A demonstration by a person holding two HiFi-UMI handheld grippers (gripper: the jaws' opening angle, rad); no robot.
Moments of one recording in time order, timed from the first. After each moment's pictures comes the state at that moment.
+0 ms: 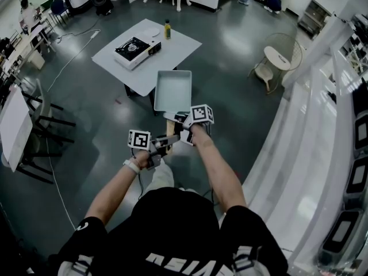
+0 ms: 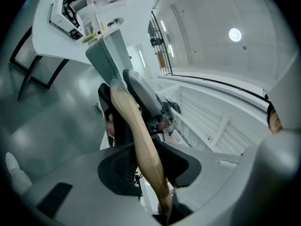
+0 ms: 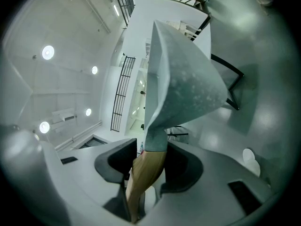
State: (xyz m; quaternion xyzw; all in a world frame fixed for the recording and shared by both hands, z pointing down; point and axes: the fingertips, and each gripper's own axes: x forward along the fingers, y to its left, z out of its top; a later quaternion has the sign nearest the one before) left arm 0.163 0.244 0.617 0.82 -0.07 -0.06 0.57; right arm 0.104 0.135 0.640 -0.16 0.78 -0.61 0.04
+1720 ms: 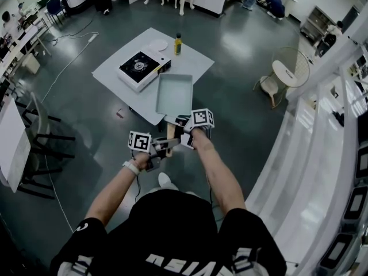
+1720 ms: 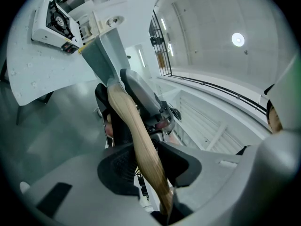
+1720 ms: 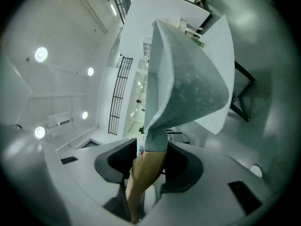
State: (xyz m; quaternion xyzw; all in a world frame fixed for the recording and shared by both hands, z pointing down) left arm 0.058 0.041 0.612 0.81 -0.05 -0.05 0.58; right arm 0.003 -0.071 0.637 -0.17 0.77 -0.61 0.04
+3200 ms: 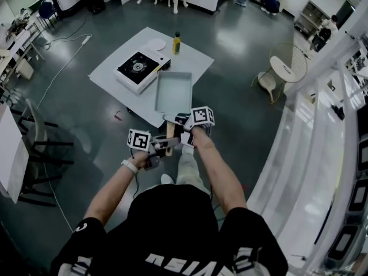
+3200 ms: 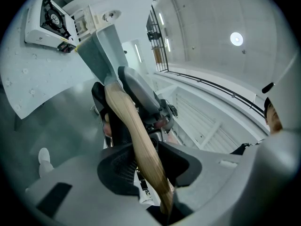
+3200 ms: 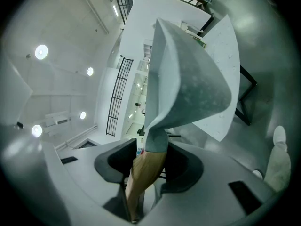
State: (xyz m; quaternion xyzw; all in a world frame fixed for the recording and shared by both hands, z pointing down) left arm 0.020 0.014 0.628 0.84 -0.03 -0.01 0.54; right arm -0.027 -0.093 0.643 -0.18 0.77 -0.61 0.04
